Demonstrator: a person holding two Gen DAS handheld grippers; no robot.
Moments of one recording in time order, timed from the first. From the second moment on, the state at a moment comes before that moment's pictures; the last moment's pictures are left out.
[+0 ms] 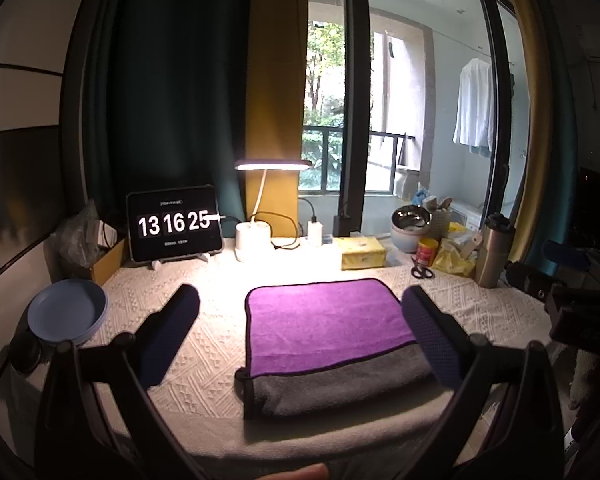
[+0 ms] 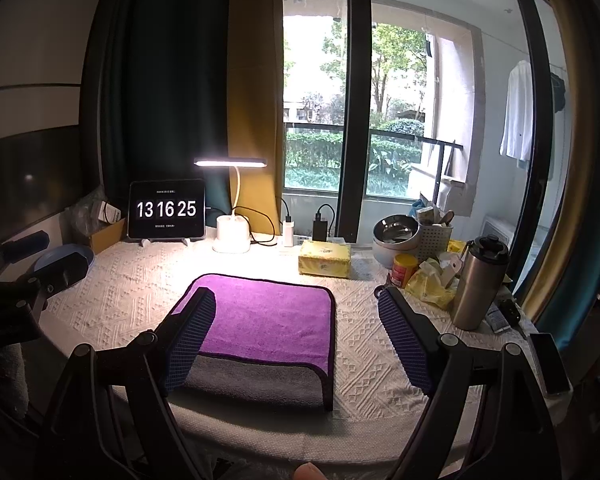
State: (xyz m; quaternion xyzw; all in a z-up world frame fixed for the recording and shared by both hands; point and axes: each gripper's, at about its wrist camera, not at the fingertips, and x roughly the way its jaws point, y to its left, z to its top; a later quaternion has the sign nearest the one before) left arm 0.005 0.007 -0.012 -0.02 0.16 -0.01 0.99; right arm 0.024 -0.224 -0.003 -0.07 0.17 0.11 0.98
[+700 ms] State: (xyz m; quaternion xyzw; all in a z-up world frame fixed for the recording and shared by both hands) left arm 0.056 0.006 -0.050 -0.02 0.23 -0.03 0.97; right arm 0.072 -0.224 -0.038 -0.07 0.23 0.10 0.96
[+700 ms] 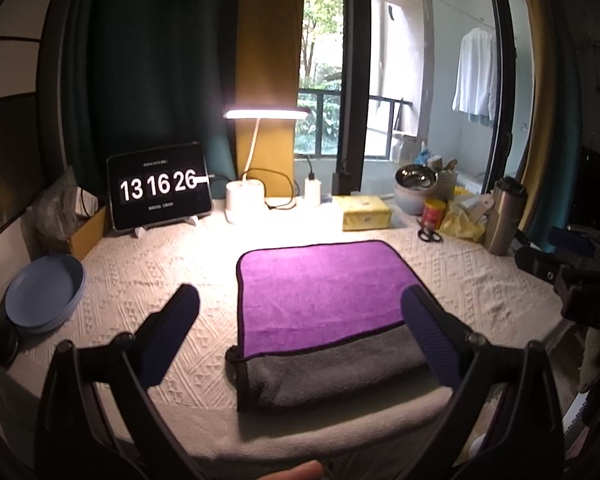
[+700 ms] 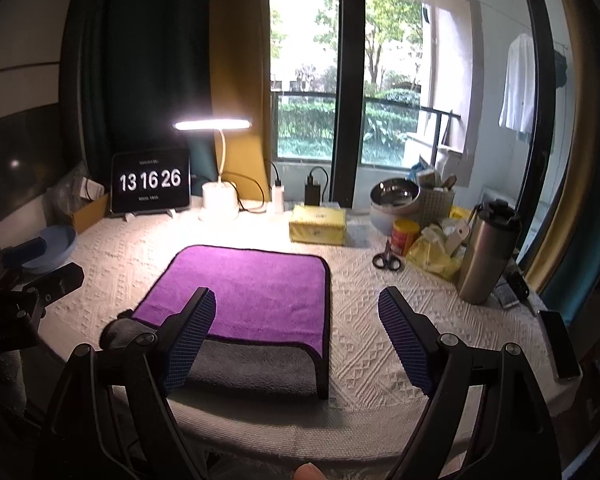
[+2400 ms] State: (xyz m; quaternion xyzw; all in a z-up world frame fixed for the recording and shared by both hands) left arm 0.147 0.038 -0.185 -0.02 0.40 -0.04 0.92; right arm 0.179 -0.244 -0.172 -0.04 0.38 0.14 0.91
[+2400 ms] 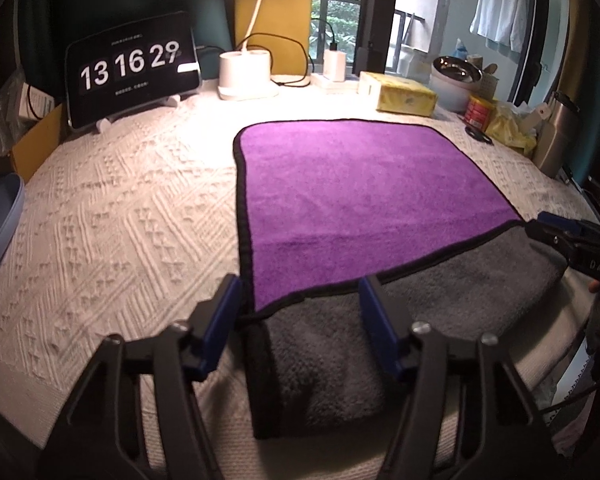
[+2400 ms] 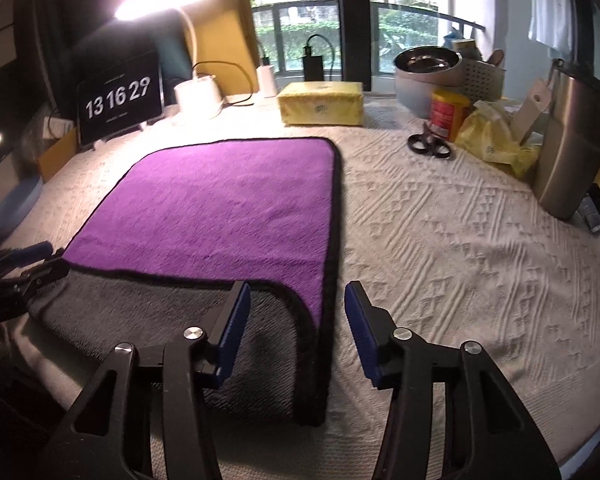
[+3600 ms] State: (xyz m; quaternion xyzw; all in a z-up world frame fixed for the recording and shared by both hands) left arm 0.121 0.040 -0.154 -0.03 0.33 -0.10 0.94; right arm 0.137 -0.238 -0.133 -0.08 0.26 0.15 0.95
